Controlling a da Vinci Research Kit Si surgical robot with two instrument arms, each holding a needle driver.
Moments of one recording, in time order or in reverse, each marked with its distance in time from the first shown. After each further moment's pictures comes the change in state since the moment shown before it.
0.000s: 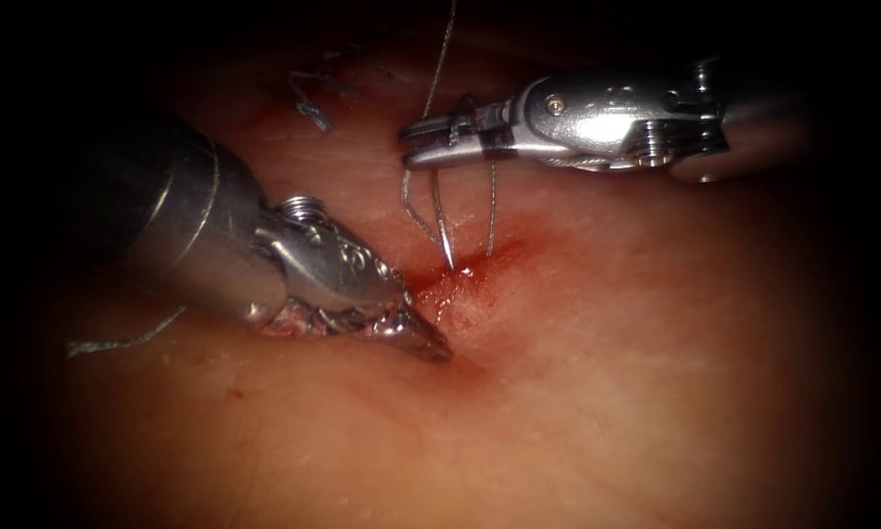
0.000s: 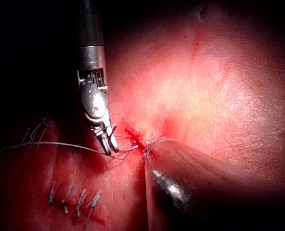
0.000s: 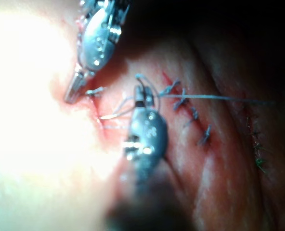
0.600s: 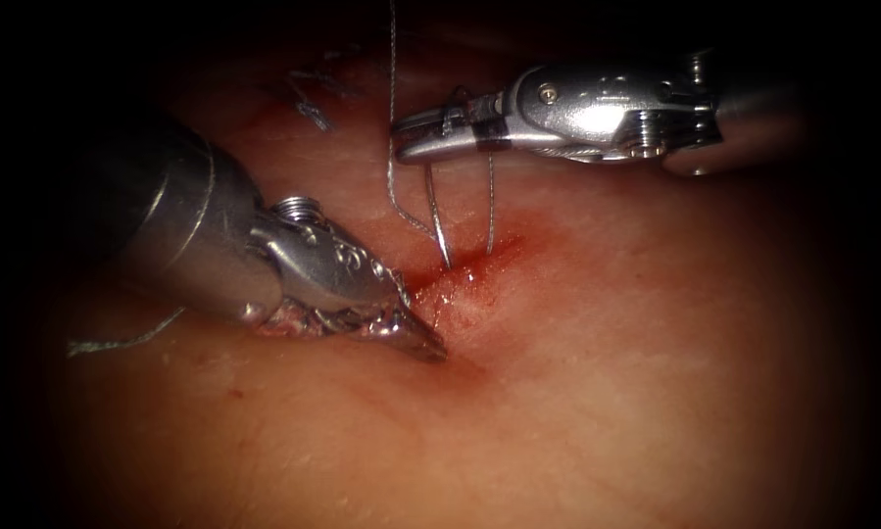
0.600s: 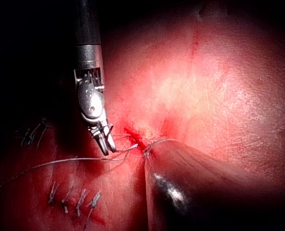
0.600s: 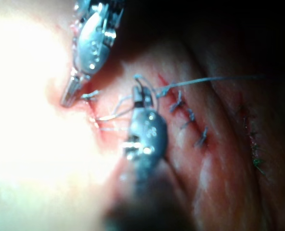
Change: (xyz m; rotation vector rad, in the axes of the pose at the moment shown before) right arm 0.000 0.001 0.000 -0.002 0.002 0.029; left arm 0.000 0.000 0.000 0.000 0.000 0.002
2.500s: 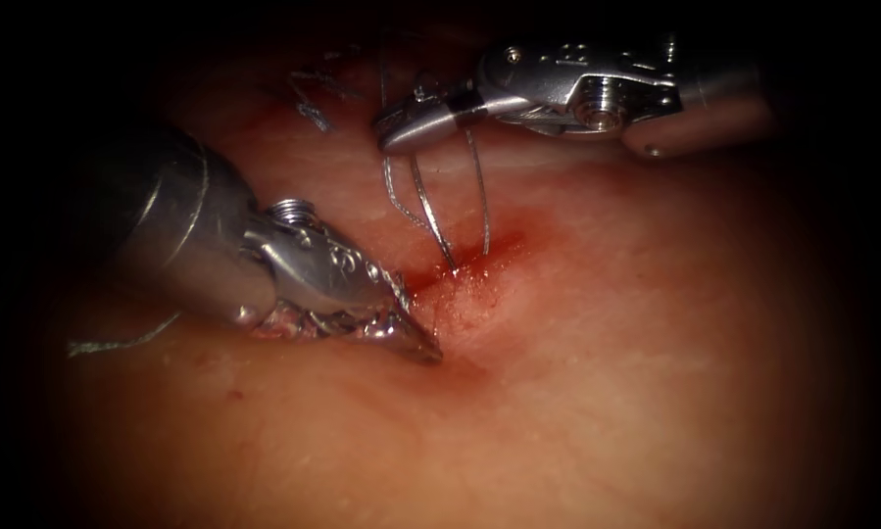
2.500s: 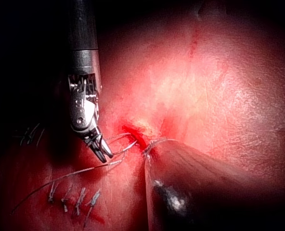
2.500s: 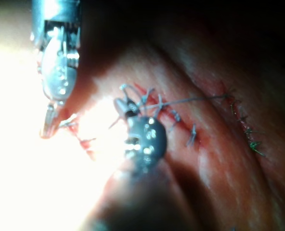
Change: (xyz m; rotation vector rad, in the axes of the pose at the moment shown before) right arm -0.001 0.003 0.001 0.140 0.017 0.302; left arm 0.000 0.000 0.000 -0.001 0.000 0.001
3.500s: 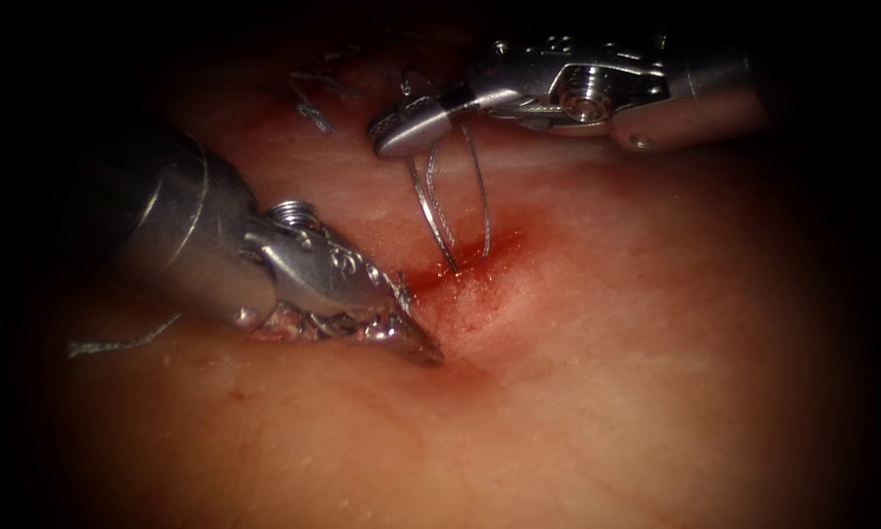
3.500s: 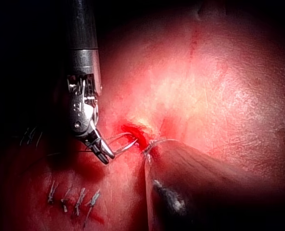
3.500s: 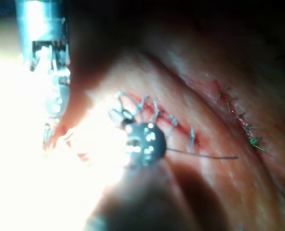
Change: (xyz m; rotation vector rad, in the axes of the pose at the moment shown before) right arm 0.000 0.000 0.001 0.082 -0.018 0.141; left arm 0.000 0.000 0.000 0.000 0.000 0.000
